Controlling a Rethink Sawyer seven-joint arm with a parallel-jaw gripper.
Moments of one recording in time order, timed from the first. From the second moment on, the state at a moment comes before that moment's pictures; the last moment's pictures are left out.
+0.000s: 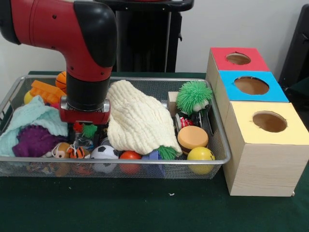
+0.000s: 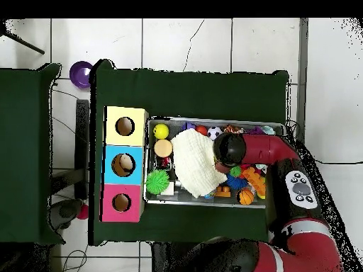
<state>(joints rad) -0.49 -0.39 0.12 1.35 -0.49 0.59 1.57</state>
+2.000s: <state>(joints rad) -0.55 -0.66 0.23 1.45 -0.39 0.72 1.57</state>
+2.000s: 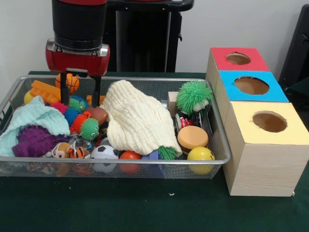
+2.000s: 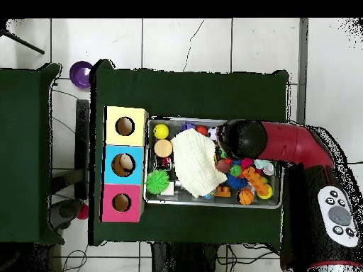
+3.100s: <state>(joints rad) -0.55 -0.56 0.23 1.45 -0.46 0.64 1.57</state>
